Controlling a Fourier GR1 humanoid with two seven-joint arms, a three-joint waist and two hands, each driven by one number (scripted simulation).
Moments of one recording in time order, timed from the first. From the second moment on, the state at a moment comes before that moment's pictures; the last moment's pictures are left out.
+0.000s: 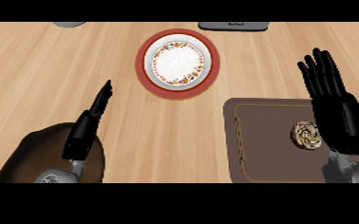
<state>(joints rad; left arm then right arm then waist) -0.08 0.32 -0.30 -1.44 0.04 0.20 -0.16 -0.10 -0.32 0.03 -1.73 -0.29 -0.05 -0.12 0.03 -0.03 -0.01</state>
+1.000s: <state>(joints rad) -0.23 0.34 -0.15 -1.43 0.09 0.19 0.08 0.05 -0.54 0.24 -1.65 0.12 0.07 -0.32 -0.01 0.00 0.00</state>
